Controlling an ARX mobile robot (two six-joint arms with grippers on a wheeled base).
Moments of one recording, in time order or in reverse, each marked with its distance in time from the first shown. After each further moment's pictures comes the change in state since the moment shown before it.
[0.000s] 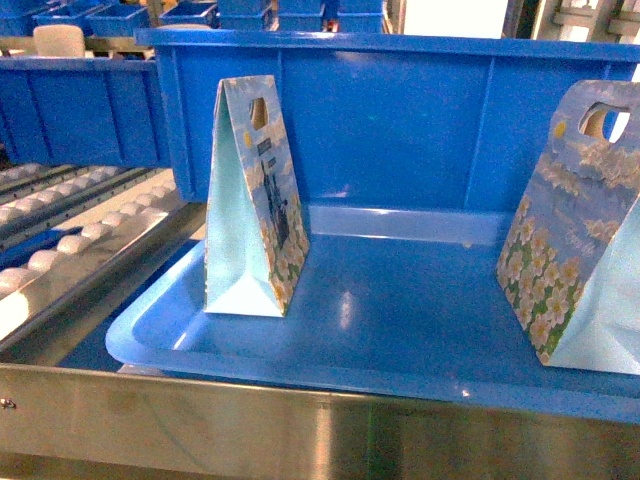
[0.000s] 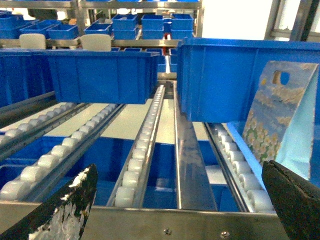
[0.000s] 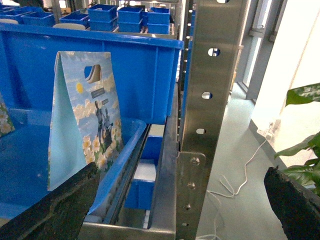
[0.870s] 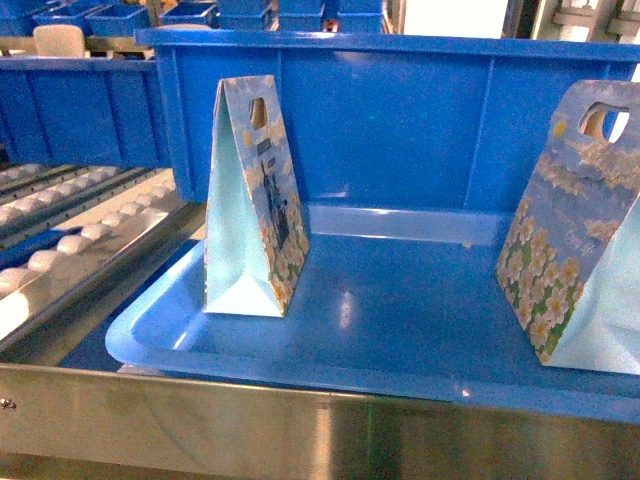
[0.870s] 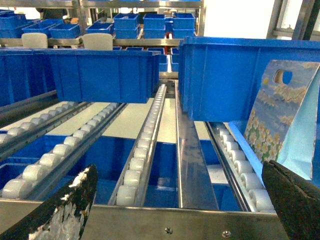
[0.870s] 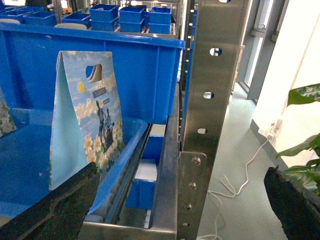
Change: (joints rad) left arm -0.009 0.000 0.000 -0.005 -0.012 0.000; right arm 0.000 0.000 0.000 0.000 -0.001 0.000
